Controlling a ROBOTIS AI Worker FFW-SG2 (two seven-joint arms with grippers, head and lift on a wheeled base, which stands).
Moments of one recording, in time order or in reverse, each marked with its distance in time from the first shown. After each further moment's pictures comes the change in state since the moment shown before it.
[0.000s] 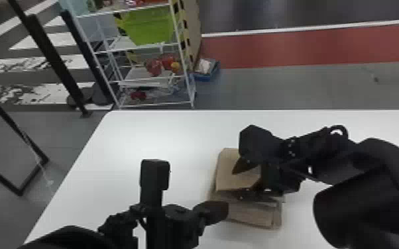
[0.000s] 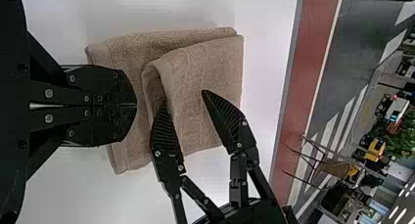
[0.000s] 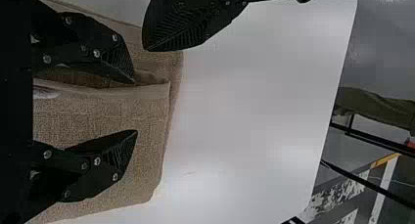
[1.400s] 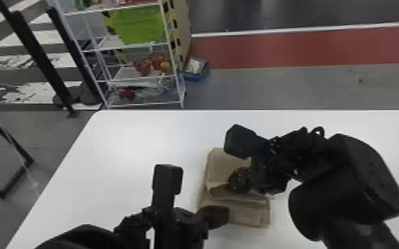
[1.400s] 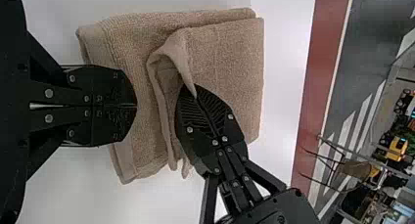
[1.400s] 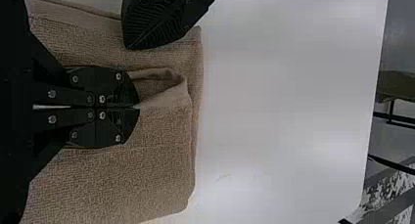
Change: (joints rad) left arm -0.046 0.001 -0.116 0.117 -0.079 -0.056 0.040; right arm -0.045 0.002 0.047 0.048 0.056 0.160 0.000
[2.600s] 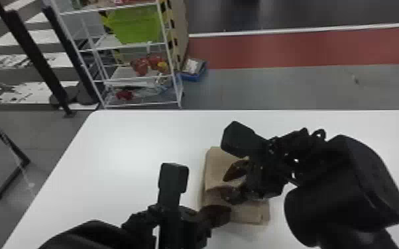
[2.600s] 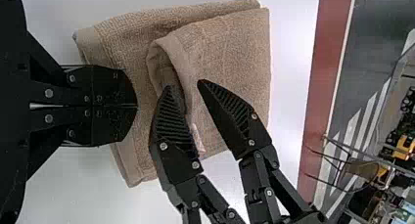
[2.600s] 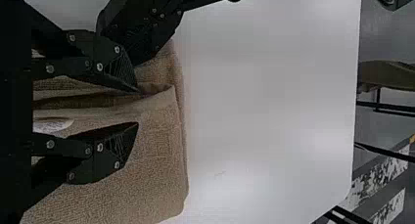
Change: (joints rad) left arm -0.033 0.000 -0.036 0.044 -0.010 -0.010 0.020; right arm 0.021 -0.011 0.032 -0.070 -0.021 0.113 0.000
